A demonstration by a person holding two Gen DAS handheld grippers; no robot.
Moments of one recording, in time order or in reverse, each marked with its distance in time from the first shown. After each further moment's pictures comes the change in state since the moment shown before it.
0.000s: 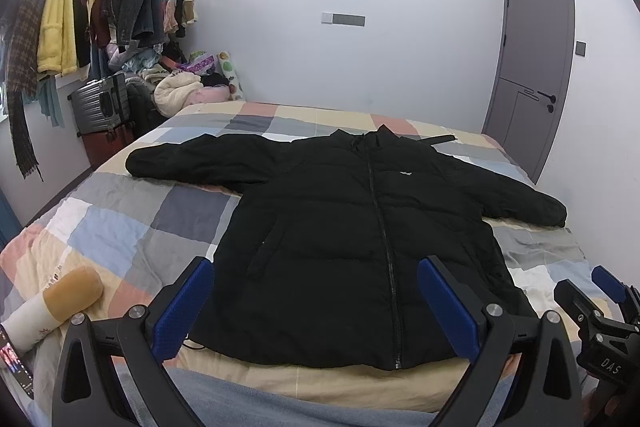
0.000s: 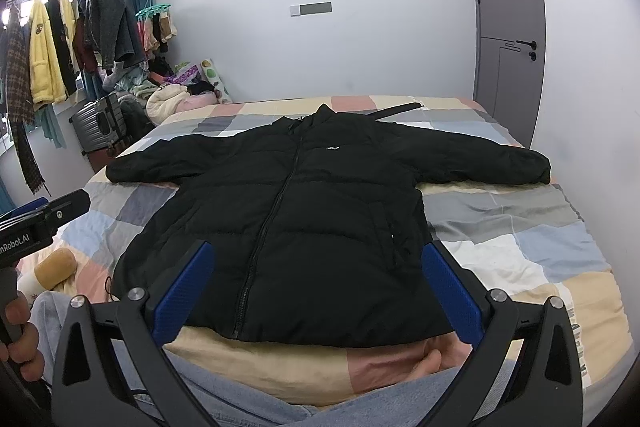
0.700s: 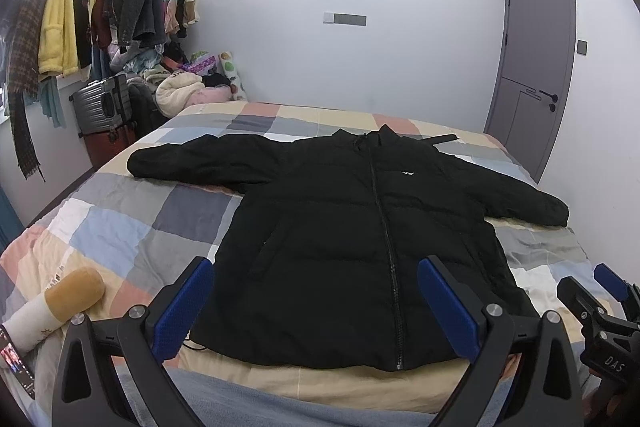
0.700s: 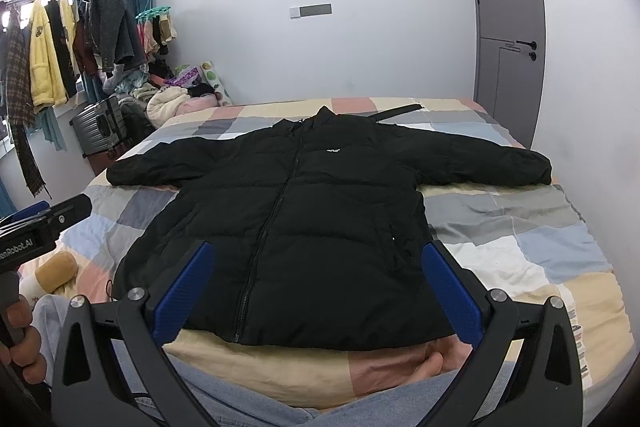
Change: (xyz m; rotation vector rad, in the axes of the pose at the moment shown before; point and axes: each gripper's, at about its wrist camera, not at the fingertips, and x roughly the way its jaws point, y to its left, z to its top) left arm 0.002 -0.002 -0.002 0.005 -0.002 0.004; right arm 0.003 -0.003 0.004 0.005 -0.002 0.008
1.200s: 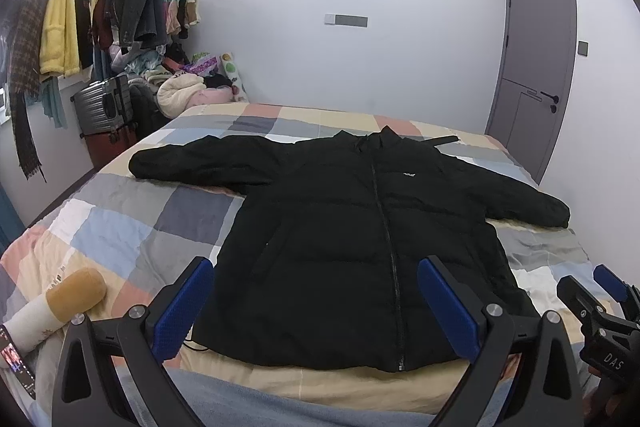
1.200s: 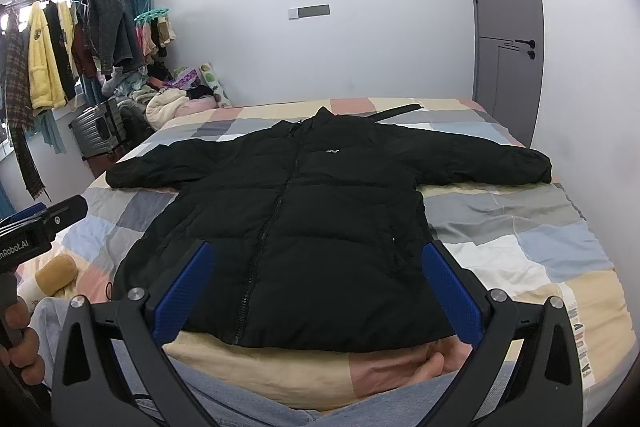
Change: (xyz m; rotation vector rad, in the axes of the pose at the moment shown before) left arm -0.001 -0.001 -0.002 -0.002 -0.002 0.007; right arm 0.000 0.002 0.001 0.011 -0.001 -0.002
